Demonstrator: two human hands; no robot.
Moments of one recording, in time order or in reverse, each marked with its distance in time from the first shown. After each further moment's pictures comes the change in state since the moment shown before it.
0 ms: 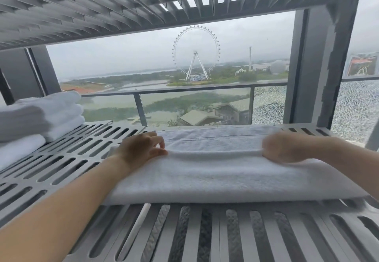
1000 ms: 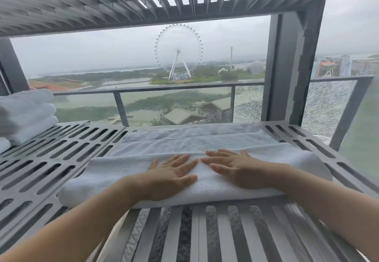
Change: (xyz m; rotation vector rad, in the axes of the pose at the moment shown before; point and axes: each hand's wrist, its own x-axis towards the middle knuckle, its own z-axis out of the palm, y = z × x) left_hand -0.006 0.111 0.006 -0.246 -0.619 0.084; right_hand -0.027 -0.079 0.032 0.198 -0.135 -0.151
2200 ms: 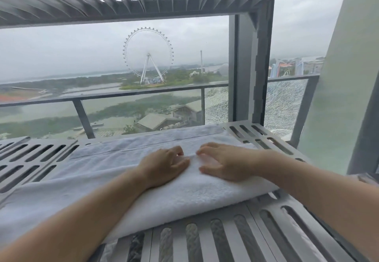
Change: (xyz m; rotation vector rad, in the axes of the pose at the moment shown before) left_hand 0.103 0.040 -0.010 -0.014 0.437 0.115; right_hand -0.022 0.055 -0.028 -0.164 0.075 0.144
